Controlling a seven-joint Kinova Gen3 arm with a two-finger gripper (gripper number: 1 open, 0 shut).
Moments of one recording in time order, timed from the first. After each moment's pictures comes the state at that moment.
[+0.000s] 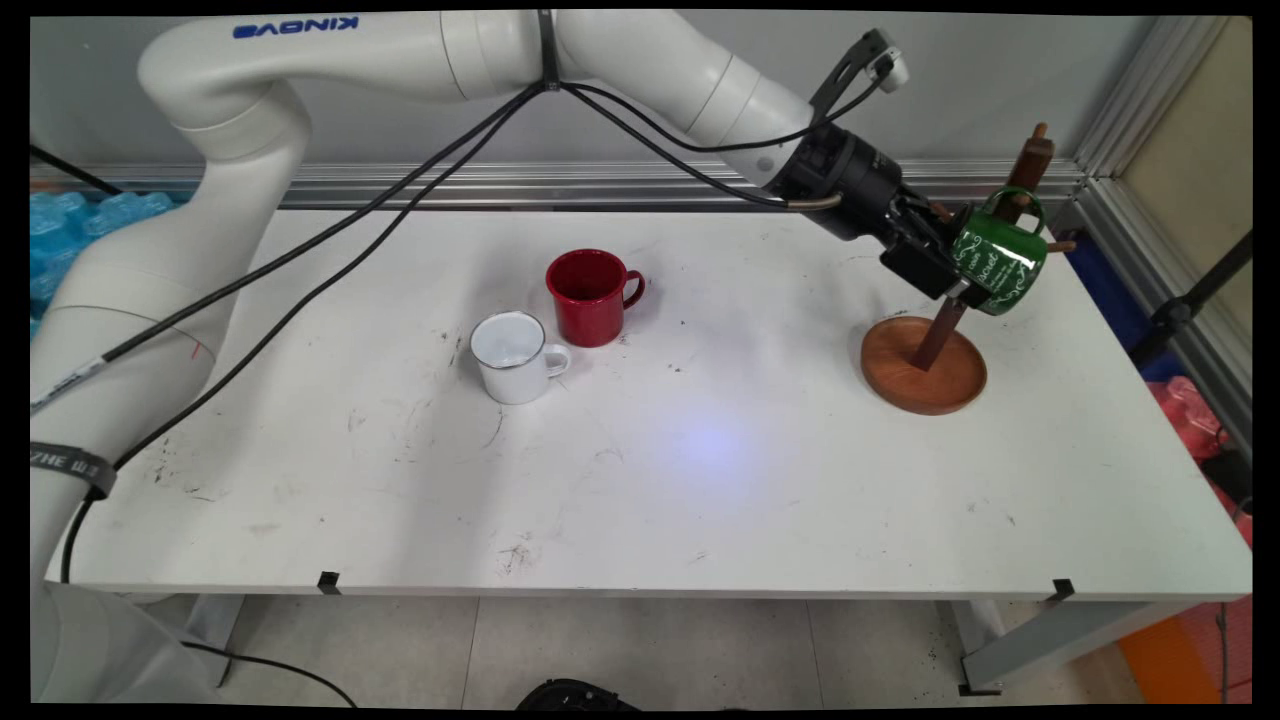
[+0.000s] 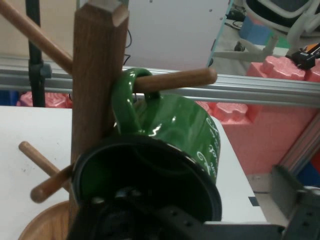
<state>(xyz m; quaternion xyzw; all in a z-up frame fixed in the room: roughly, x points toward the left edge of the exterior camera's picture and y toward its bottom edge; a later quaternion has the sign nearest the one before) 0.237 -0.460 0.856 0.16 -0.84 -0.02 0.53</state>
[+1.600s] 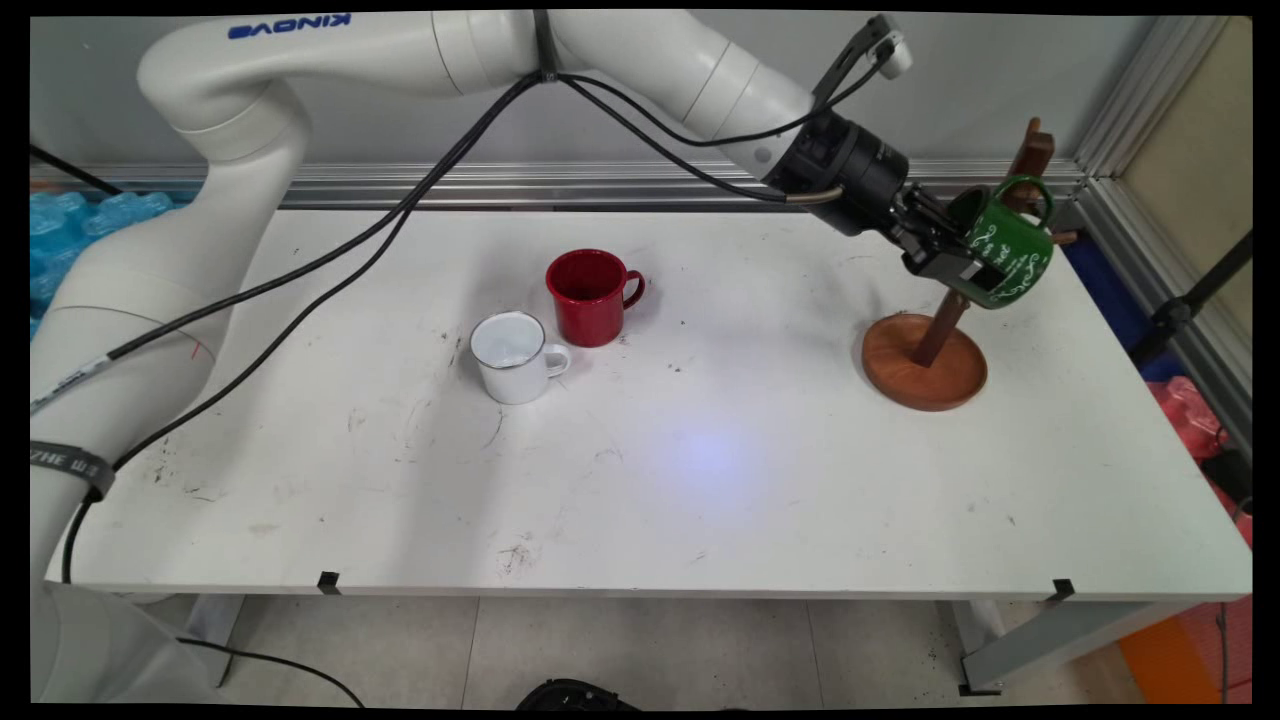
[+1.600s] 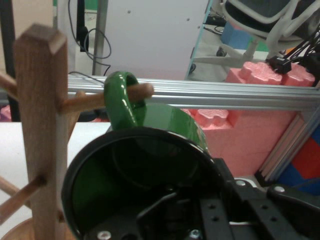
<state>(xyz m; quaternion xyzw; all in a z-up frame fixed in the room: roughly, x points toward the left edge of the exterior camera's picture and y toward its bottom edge) 0.237 -0.448 0.873 0.14 -0.83 -0.03 0.54</state>
